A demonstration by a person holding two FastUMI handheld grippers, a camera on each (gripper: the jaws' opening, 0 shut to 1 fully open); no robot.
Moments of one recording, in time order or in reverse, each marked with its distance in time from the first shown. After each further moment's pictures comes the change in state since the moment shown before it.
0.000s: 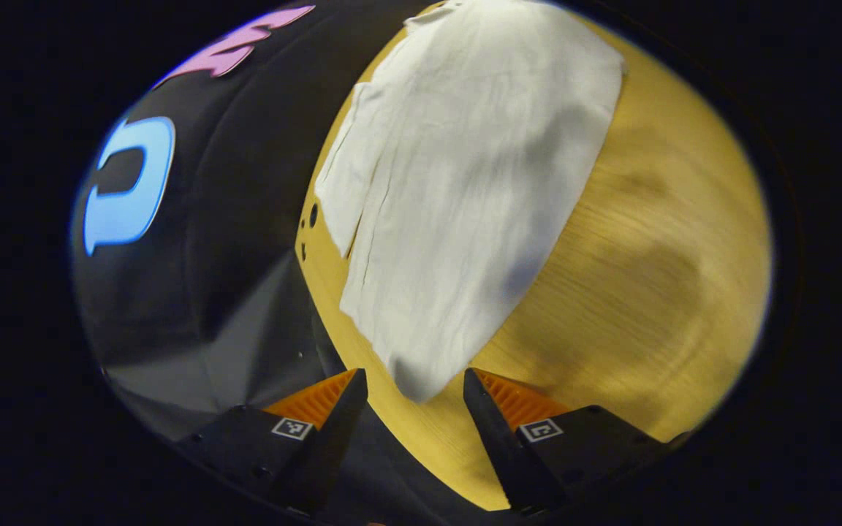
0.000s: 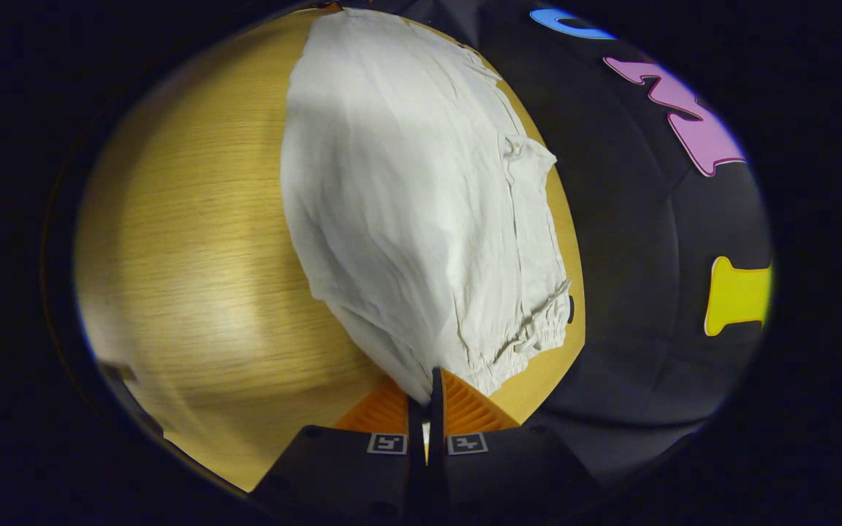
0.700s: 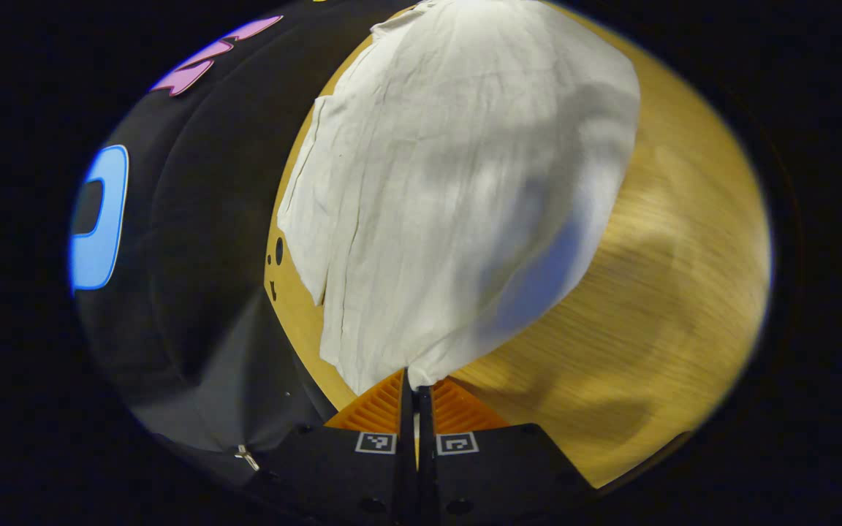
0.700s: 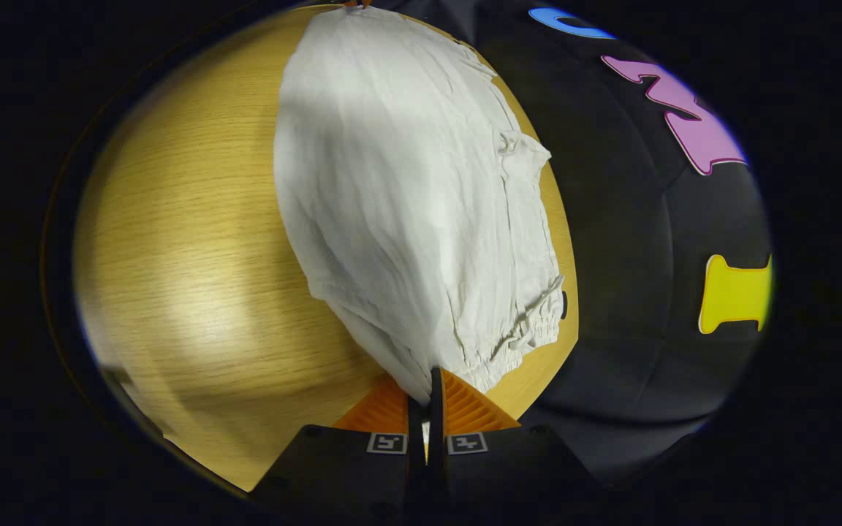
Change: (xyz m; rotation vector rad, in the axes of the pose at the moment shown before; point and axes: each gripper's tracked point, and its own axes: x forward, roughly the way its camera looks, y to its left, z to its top) left arm 0.018 -0.001 0.028 -0.018 -0.039 -0.074; right arm -0.005 -0.007 -0.001 0.029 0.010 -0.029
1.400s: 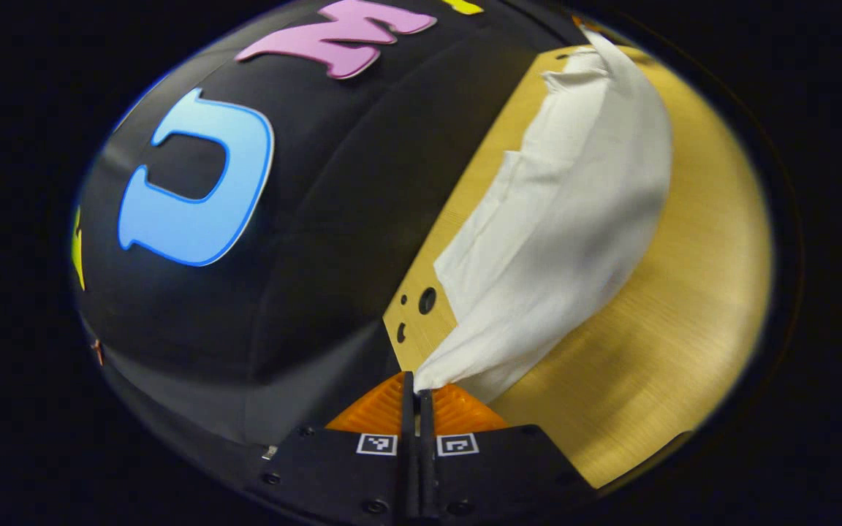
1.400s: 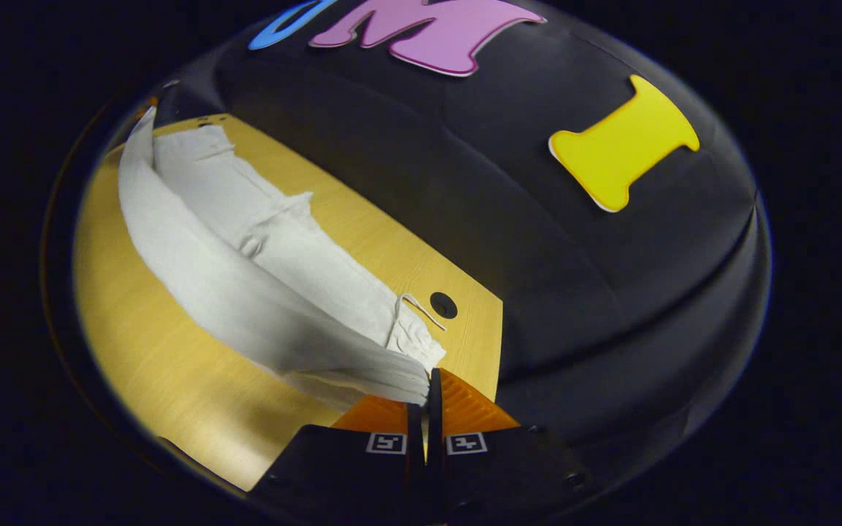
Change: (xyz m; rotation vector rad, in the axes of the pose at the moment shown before) left arm -0.003 0.202 0.073 -0.322 -0.202 0.358; right arm 0.001 -0.169 0.033 0.802 -0.097 -0.299
